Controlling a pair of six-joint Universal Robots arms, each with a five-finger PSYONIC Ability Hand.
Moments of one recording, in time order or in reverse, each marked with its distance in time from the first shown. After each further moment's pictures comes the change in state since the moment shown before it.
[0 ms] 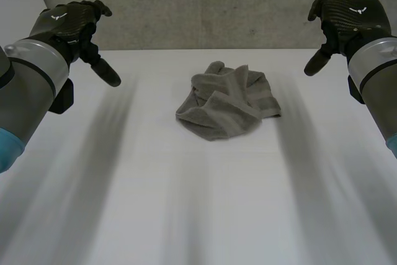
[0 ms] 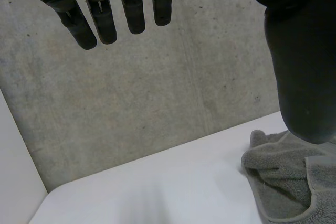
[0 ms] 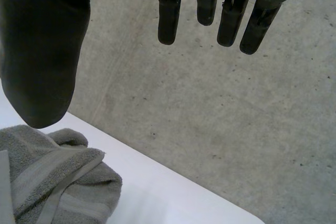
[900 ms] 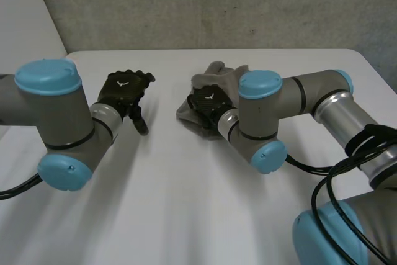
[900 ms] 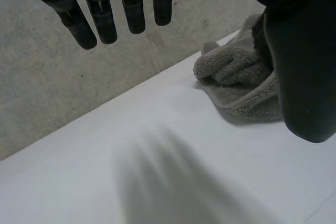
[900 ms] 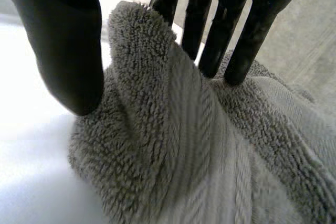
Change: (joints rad) left arm -0.002 -0.348 -0.125 0.327 0.159 0.207; right arm 0.284 1.038 -0.994 0.249 -0.229 -0.141; left_hand 0.000 0.000 0.000 0.000 0.001; right_hand 0.493 0.485 0.468 0.449 0.479
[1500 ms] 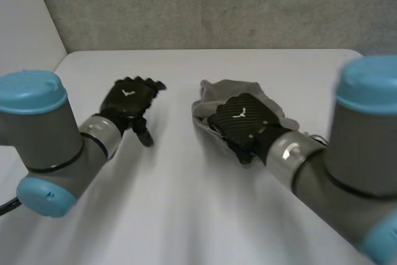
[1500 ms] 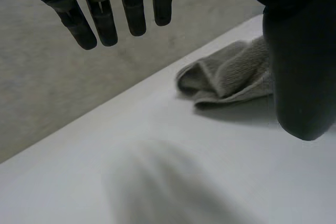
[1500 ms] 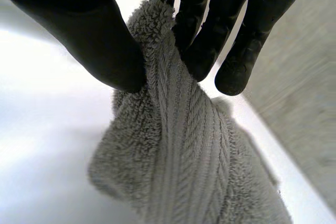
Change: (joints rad) left arm -0.024 0.163 -0.200 0.029 0.112 0.006; right arm -0.014 -1.019 1.222 -0.153 -0.025 -0.244; left_hand 0.006 0.028 0.030 0.008 0.060; right_hand 0.477 0.573 0.623 0.630 0.578
